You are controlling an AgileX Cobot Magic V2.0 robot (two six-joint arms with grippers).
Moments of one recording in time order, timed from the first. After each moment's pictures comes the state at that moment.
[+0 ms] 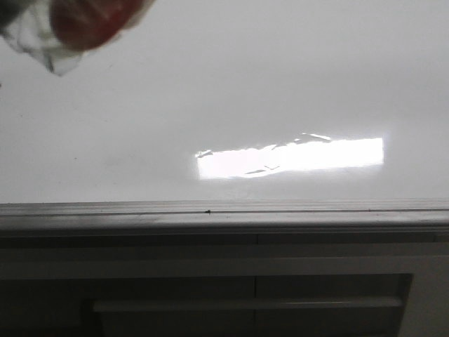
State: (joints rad) left arm -0.93 0.94 -0.89 -0.32 0.98 0.82; right arm 1.00 0.88 -0.77 0.56 0.47 -0.80
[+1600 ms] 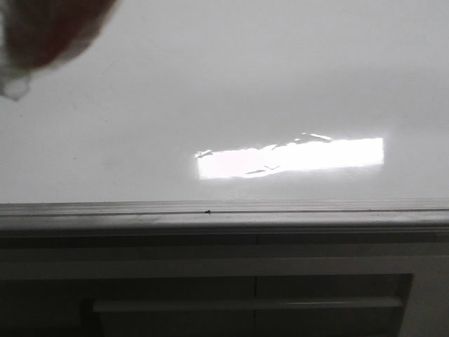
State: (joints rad) left arm -0.93 0.94 -0.89 -0.36 1.02 0.91; right arm 1.20 1.03 -0.79 0.64 0.26 -0.80
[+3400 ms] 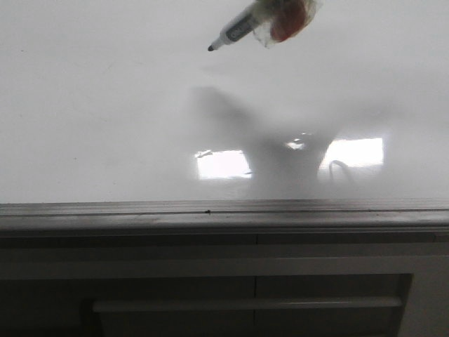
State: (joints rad) left arm -0.76 0.31 -0.35 -0.24 0.13 0.09; right arm 0.80 1.07 -0.67 0.56 -0.14 -0.82
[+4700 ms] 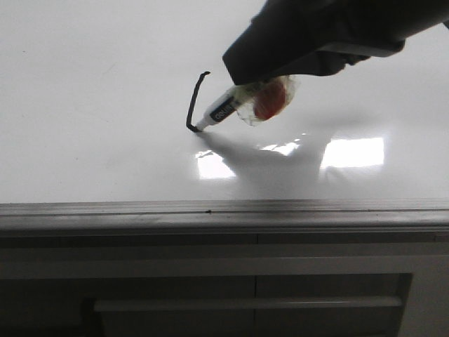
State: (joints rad) left arm -0.76 0.31 -0.35 -0.25 0.13 0.09; right arm 0.75 1.17 -0.70 0.56 0.09 -0.83
